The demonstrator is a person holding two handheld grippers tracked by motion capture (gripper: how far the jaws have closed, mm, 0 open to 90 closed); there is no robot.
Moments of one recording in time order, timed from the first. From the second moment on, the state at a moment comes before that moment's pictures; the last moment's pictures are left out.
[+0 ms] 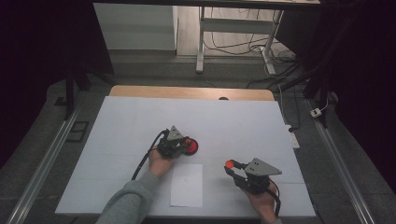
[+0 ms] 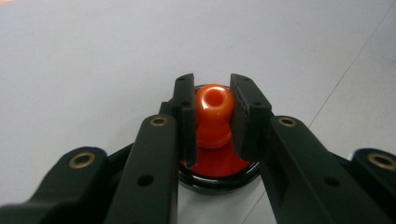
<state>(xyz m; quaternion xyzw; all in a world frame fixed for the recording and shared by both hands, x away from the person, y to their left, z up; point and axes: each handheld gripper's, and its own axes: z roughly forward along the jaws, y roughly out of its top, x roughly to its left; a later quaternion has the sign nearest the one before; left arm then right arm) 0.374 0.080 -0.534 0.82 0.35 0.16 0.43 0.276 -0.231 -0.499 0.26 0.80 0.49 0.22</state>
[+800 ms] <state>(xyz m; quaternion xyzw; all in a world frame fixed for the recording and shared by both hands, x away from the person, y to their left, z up) 0.382 0.074 -0.507 0.82 0.33 0.14 0.44 0.275 -0.233 -0.496 0.26 0.80 0.49 0.22</state>
